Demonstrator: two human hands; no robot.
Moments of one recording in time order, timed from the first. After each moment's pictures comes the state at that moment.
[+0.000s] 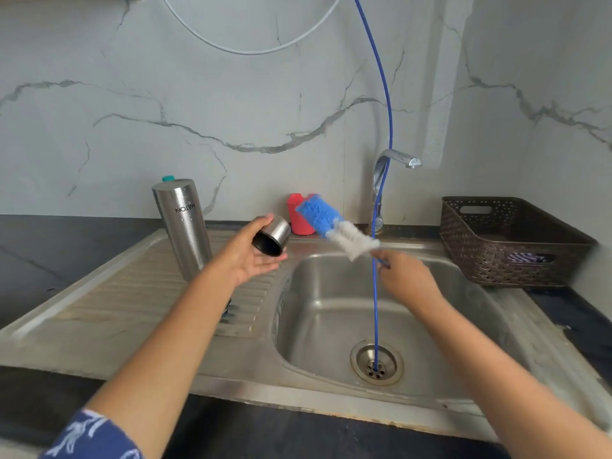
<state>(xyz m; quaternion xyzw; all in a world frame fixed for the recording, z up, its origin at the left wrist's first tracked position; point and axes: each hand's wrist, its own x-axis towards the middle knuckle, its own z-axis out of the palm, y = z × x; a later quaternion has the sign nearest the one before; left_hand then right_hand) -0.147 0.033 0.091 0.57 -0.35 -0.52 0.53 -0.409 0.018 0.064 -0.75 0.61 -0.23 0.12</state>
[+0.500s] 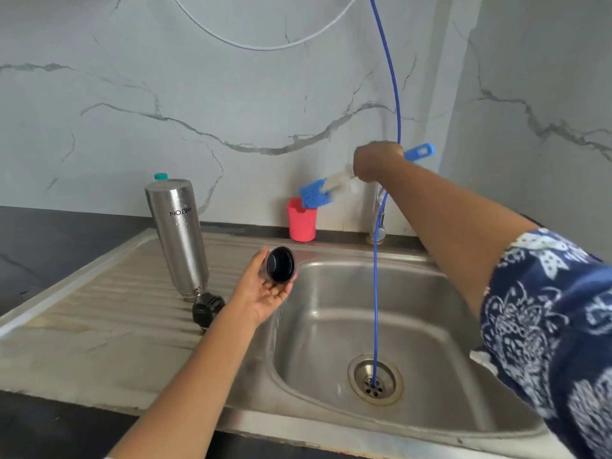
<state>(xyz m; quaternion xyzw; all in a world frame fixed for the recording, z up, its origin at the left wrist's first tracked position) -0.158 0.015 0.035 0.39 -0.11 -0.64 0.65 -0.331 -0.100 0.223 -0.77 0.60 0.01 -0.21</state>
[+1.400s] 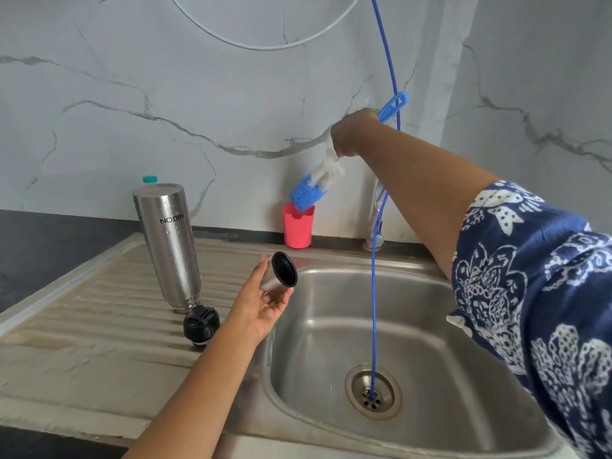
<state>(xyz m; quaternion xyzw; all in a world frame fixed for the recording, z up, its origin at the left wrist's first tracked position) -0.160 0.008 0.025 0.38 -0.11 -0.62 0.67 -0.290 -0.128 0.272 -0.75 0.55 0.11 -0.35</state>
